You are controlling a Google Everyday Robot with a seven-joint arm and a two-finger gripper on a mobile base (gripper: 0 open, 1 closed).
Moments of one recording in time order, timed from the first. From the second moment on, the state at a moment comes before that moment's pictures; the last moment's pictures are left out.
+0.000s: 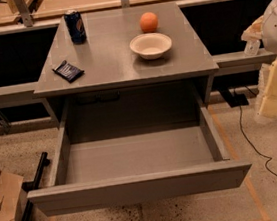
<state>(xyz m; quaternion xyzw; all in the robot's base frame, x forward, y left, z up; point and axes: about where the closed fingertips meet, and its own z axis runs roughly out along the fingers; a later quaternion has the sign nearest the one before) 0.438 -0.217 0.976 -0.60 0.78 -0.03 0.16</state>
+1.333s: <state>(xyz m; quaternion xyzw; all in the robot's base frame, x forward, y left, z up) 0.516 -0.164 0.964 -0.59 0.75 0.04 0.29</state>
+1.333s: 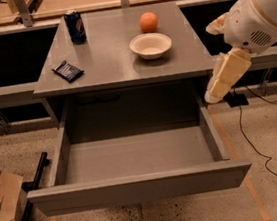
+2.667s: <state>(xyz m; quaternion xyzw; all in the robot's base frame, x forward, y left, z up) 0.585 -0.086 0.927 -0.60 0.72 0.09 0.33</state>
